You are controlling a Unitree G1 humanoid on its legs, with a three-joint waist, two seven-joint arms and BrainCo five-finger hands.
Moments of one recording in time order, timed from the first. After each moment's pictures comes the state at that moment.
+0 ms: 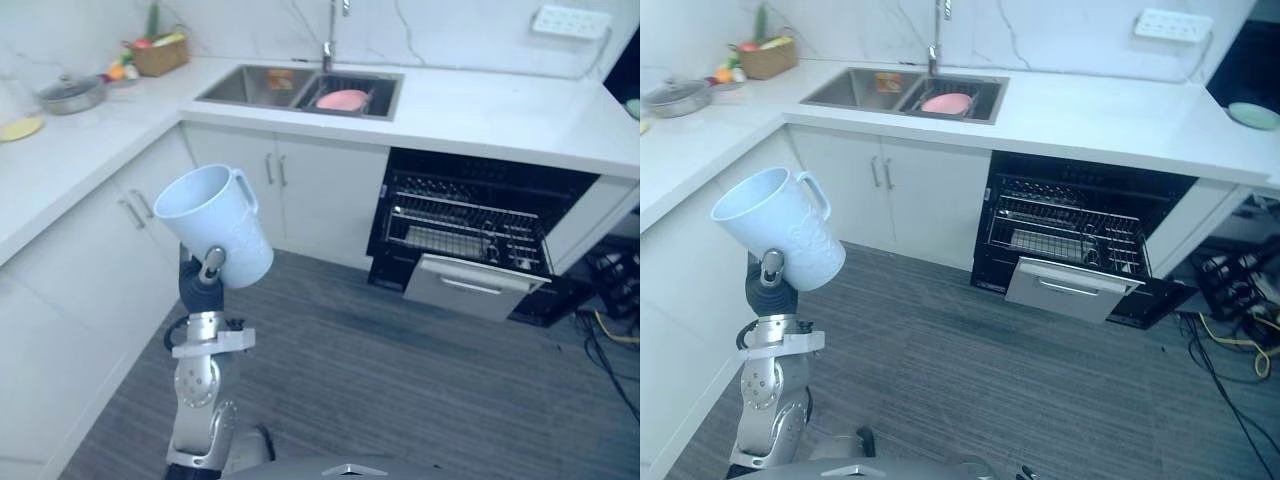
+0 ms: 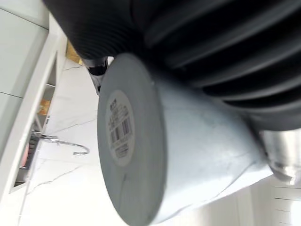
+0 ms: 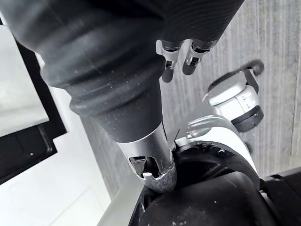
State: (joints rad) left arm 0.20 -0.01 -0.17 -0.27 -0.23 -0.47 0.11; right arm 0.43 -0.19 -0.18 0.84 0.43 -0.12 0.43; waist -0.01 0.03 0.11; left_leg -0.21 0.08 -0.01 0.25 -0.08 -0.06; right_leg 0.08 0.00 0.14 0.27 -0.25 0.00
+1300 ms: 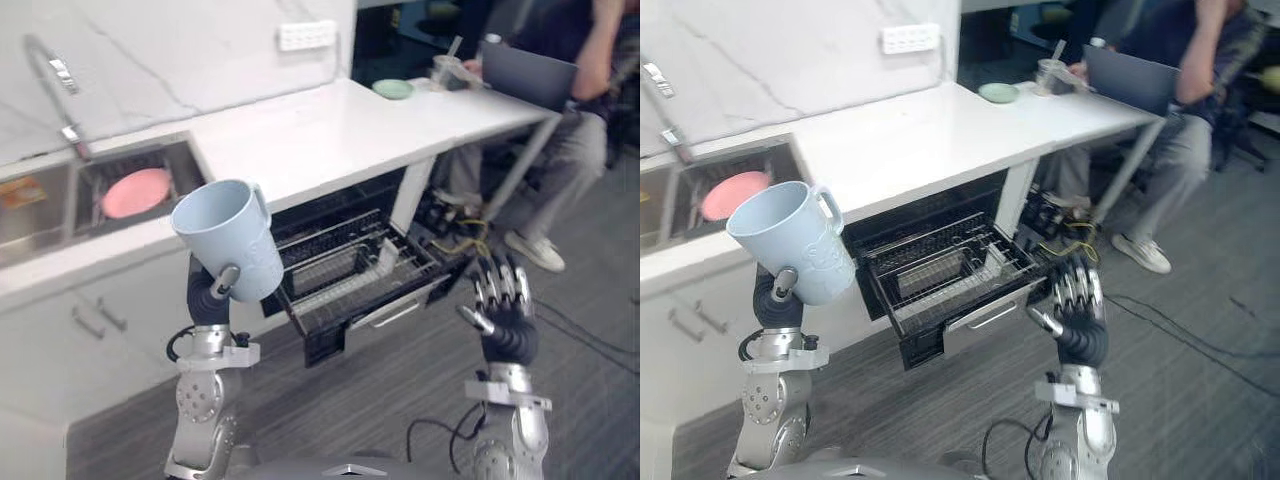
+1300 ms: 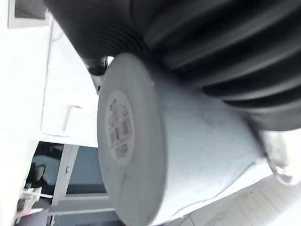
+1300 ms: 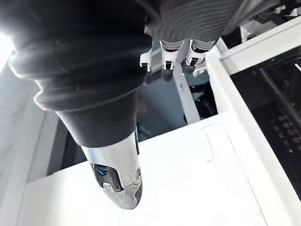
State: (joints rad) left arm 0.23 0.00 -0.24 -0.25 -0.18 -0.52 0.11; right arm 0.26 -0.08 -0.25 -0.19 0.59 -0.37 0.37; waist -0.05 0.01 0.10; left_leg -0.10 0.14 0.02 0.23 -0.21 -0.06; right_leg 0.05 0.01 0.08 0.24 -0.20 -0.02
